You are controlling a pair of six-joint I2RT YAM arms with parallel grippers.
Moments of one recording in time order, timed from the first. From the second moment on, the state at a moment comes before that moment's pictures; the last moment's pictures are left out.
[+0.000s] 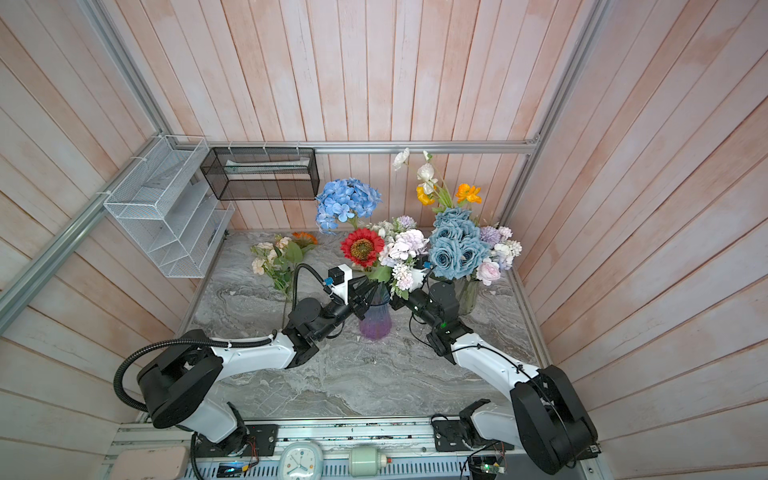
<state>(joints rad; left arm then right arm) -0.85 1.58 0.74 1.01 0.01 -0.21 0.50 1.25 0.57 0.69 -0.32 0.44</state>
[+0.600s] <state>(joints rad) -0.85 1.31 0.72 0.48 -0.08 -0.24 0.50 1.25 0.57 0.68 -0.32 0.44</state>
